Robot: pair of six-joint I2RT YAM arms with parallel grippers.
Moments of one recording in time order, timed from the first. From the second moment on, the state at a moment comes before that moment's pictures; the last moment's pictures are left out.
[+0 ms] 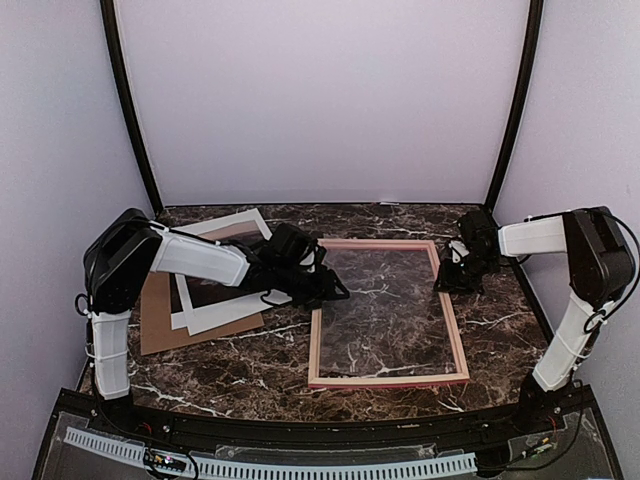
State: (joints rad) left arm -0.81 2.04 1.29 0.01 0.39 -0.89; right arm 0.22 1.74 0.99 -0.43 -0.17 0.27
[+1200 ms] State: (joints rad) left arm -0.81 2.01 1.38 -0.28 0.22 -0.72; right arm 0.22 1.75 0.99 -0.43 -0.17 0.27
